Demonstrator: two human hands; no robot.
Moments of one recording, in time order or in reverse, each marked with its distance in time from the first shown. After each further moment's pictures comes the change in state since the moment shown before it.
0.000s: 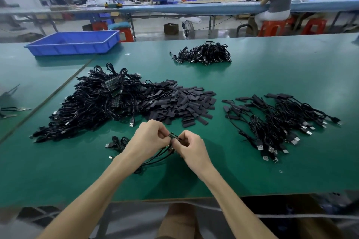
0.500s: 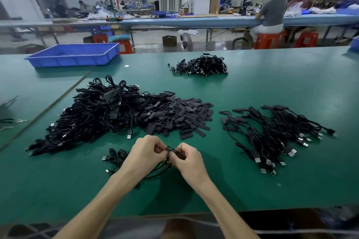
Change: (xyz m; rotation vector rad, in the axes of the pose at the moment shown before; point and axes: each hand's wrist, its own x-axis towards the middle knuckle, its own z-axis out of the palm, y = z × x) left_hand -0.005 -0.006 0.007 -0.025 0.050 -0.015; right_hand 0.000 0.000 0.002 -0.065 0.018 -0.030
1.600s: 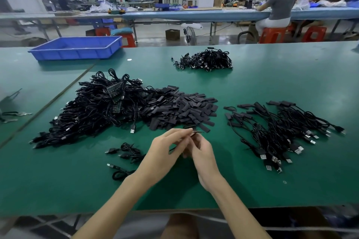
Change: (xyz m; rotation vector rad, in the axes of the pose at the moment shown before) left_hand -0.007 0.005 0.031 -0.229 0.133 0.517; right_hand 0.002 0.000 -0.008 0.473 0.059 0.142
